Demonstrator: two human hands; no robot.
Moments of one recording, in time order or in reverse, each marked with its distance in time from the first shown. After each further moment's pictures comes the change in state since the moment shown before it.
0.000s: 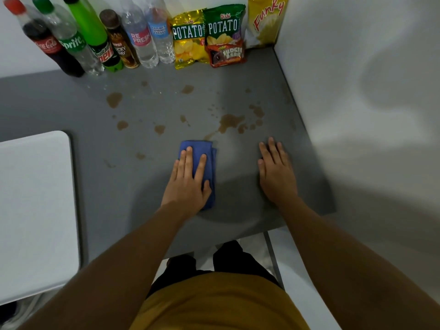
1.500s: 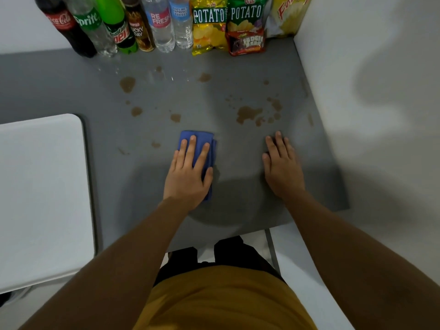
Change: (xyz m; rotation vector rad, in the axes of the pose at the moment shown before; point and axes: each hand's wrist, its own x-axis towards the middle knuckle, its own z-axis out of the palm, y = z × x) left_hand -0.012 -0.038 0.008 -0.164 0.128 -0.072; right_hand 0.001 -0.035 0.005 -0.069 -0.073 0.016
